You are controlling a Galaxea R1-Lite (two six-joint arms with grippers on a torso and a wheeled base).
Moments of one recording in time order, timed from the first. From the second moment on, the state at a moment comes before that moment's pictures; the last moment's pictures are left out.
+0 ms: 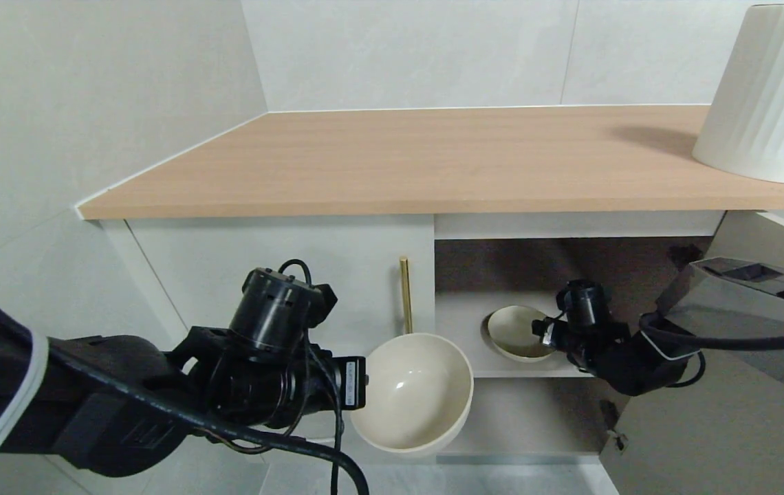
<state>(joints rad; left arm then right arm) -0.60 1.79 -0.80 -0.23 0.01 -0.48 0.31 2.40 -1.11 -0.72 -0.36 0.44</state>
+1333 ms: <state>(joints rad) -0.75 1.95 -0.82 -0.23 0.29 -0.42 0.78 1.91 -0.80 -0.31 -0.04 0.36</state>
